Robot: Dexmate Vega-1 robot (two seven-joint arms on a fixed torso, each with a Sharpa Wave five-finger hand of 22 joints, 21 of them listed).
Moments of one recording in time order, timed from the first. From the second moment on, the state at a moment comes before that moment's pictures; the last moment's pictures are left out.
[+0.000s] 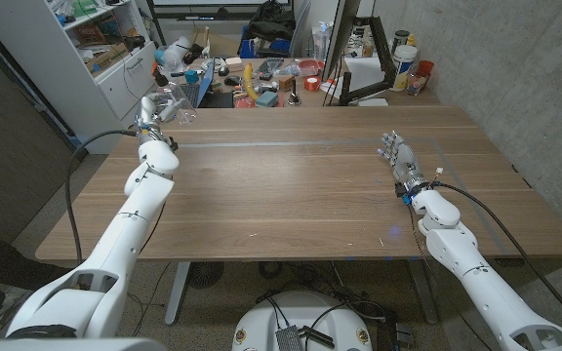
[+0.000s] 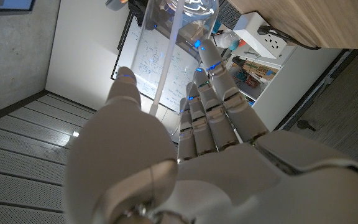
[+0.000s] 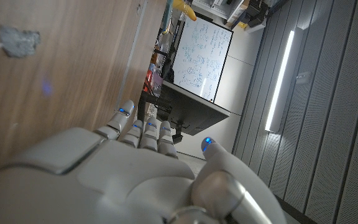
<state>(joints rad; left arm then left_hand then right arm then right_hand) 0.76 0.37 0.06 -1.41 0.26 0.16 0.49 1.00 0.00 0.18 -0.12 0.26 0.54 0.12 0.21 0.20 0.67 -0.01 0.22 0.20 0.83 -0.03 0.22 0.18 0.91 -0.12 0.53 0.17 -0.99 -0.36 -0.13 -1.35 0.45 0.25 0.10 0.08 0.10 0.35 0.13 0.21 0.10 0.04 0.19 0.18 0.08 0.04 0.21 0.18 -0.03 -0.03 0.19 0.17 -0.05 -0.04 0.61 0.17</state>
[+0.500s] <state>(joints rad) 0.77 0.38 0.04 -1.43 0.25 0.15 0.45 1.00 0.00 0.18 -0.12 0.26 0.54 0.12 0.21 0.20 0.68 -0.01 0.21 0.20 0.83 -0.03 0.21 0.19 0.92 -0.12 0.53 0.17 -0.98 -0.36 -0.13 -1.35 0.45 0.26 0.09 0.08 0.10 0.35 0.13 0.21 0.10 0.04 0.19 0.18 0.08 0.04 0.21 0.18 -0.03 -0.03 0.19 0.17 -0.05 -0.04 0.61 0.17</state>
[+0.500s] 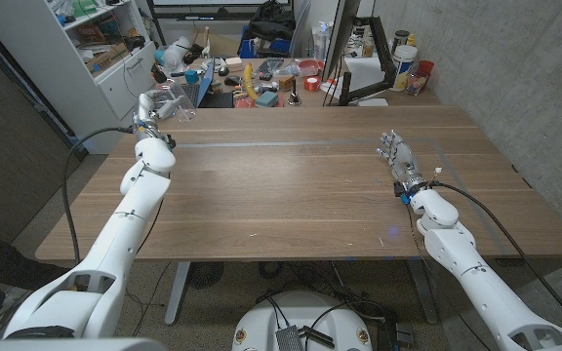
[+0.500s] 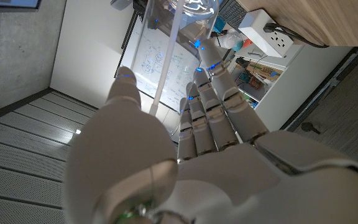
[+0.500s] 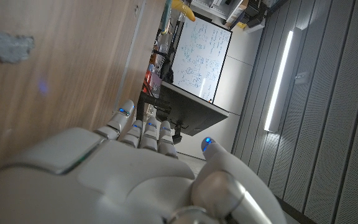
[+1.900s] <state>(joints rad) 0.76 0.40 0.03 -1.44 0.23 0.10 0.37 0.99 0.01 0.18 -0.12 0.25 0.55 0.11 0.20 0.20 0.68 -0.01 0.21 0.20 0.83 -0.03 0.20 0.19 0.92 -0.12 0.51 0.17 -0.97 -0.34 -0.14 -1.34 0.42 0.28 0.06 0.08 0.10 0.35 0.13 0.21 0.11 0.03 0.19 0.18 0.08 0.04 0.21 0.18 -0.03 -0.03 0.19 0.17 -0.04 -0.04 0.60 0.17</state>
